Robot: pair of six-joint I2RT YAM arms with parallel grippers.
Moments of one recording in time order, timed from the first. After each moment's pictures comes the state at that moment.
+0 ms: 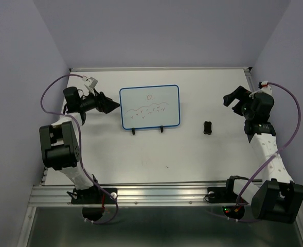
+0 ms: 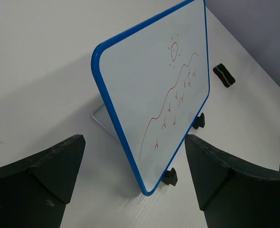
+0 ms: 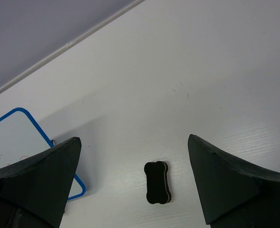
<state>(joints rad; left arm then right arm) 0.19 1.64 0.88 0.40 1.11 -0.15 -0.16 1.06 0.82 -0.08 -0.13 0.46</state>
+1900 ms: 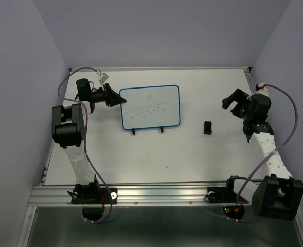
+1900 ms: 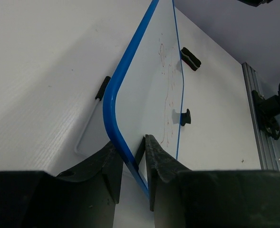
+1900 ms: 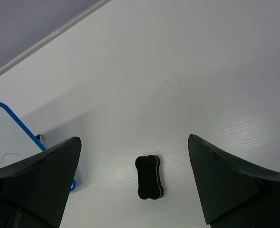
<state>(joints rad) 0.10 2.03 1.19 0.49 1.37 -0.19 -0.16 1.08 0.80 -0.08 -0.13 0.44</state>
